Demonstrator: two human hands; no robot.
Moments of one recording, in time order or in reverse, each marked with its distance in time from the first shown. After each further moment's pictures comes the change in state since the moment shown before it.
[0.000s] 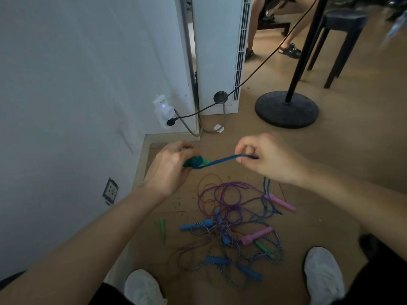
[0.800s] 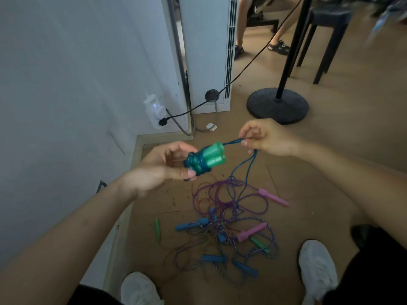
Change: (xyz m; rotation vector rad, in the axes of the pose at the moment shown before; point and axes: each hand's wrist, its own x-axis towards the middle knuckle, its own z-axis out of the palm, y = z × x) left_hand 0.005 0.006 -0.025 -1.325 -0.380 -0.361; right_hand 0.026 0.064 -0.009 0.359 -0.105 0.194
